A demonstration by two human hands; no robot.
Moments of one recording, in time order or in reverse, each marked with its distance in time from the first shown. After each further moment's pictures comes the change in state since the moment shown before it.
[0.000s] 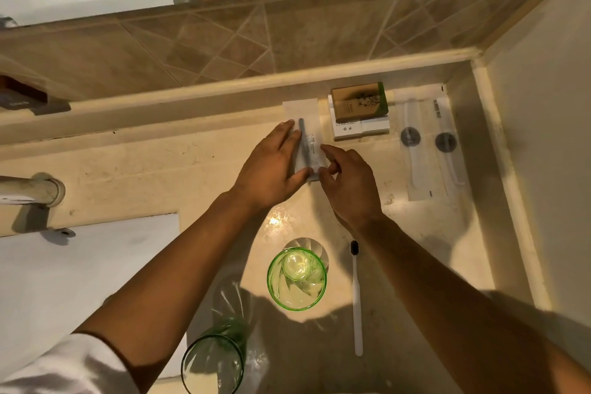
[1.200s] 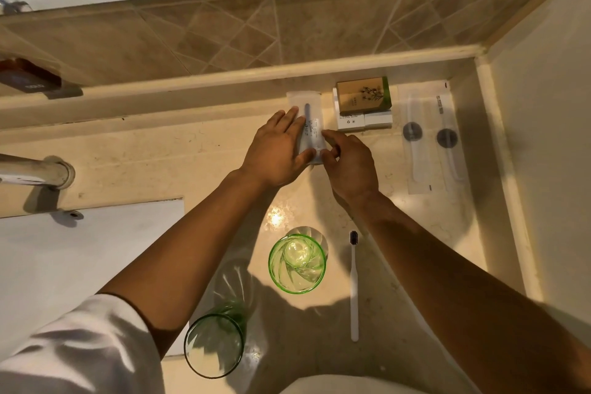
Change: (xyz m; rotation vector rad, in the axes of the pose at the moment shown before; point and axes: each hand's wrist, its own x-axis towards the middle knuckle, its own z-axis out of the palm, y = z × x) left_hand 0.014 -0.003 0.003 0.066 -0.046 -0.080; right_hand 0.017 -0.011 -0.003 -0.058 0.002 -0.007
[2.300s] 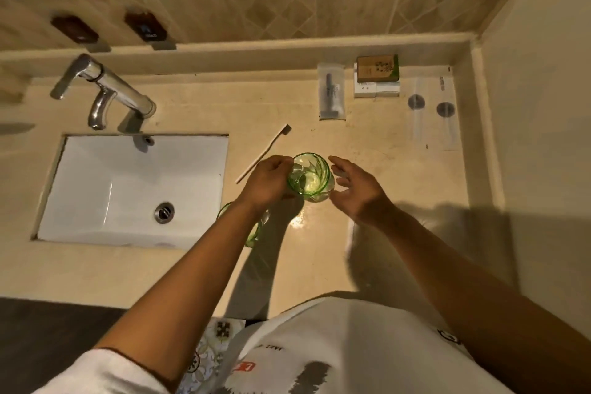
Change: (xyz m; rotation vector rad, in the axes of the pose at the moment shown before) left_hand -0.222 0.068 0.011 -1.149 0.192 -0.612; right_hand -0.175 0.019 -0.048 0.301 -0.501 -0.098
